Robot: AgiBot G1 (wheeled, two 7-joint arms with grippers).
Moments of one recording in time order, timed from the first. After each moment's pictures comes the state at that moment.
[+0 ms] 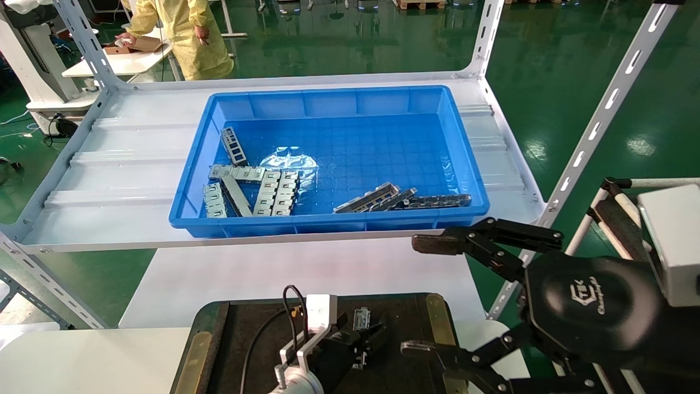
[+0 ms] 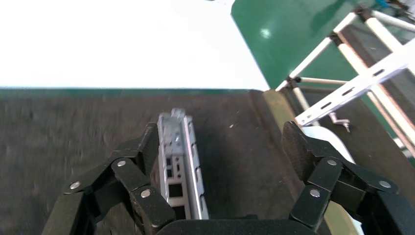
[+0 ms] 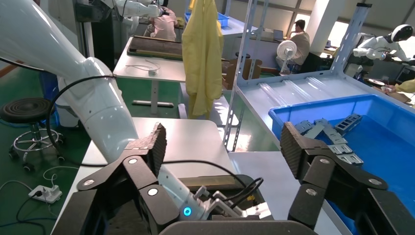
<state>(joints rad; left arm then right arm) -1.04 1.24 1.48 -1.11 0.79 -0.39 -0.73 1.08 -0.59 -0.32 1.28 -0.70 -1.48 0.17</state>
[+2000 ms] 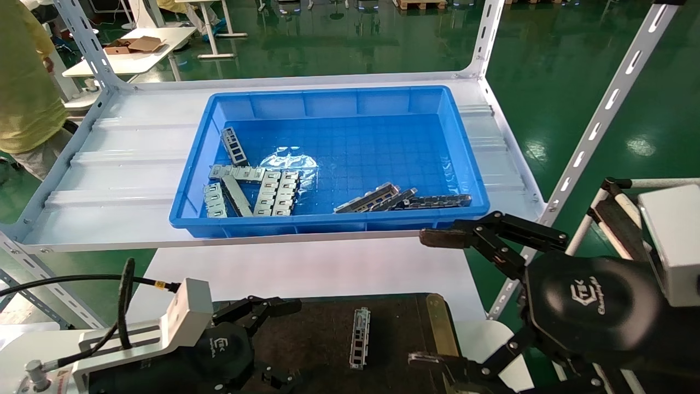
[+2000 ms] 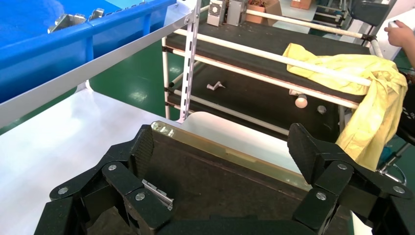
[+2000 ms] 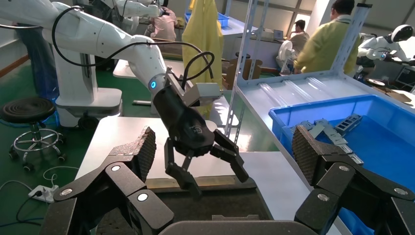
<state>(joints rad) -0.92 0.61 0.73 -1.33 0.65 0.93 -0.05 1.09 -0.59 -0.32 1.28 -0.70 -1.48 0.16</state>
